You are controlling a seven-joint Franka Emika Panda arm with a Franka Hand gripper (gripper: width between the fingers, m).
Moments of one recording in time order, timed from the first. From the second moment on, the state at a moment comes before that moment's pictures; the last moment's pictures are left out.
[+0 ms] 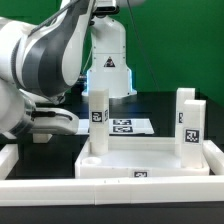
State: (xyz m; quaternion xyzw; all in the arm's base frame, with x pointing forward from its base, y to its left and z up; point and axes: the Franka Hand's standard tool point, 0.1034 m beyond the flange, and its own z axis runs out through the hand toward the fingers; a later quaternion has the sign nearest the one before) arm 0.404 -0.176 0.010 -0.87 0.12 0.47 0.09
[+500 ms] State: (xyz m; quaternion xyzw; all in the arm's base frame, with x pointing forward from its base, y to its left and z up) arm 0.404 -0.177 0.010 -0.87 0.12 0.47 0.09
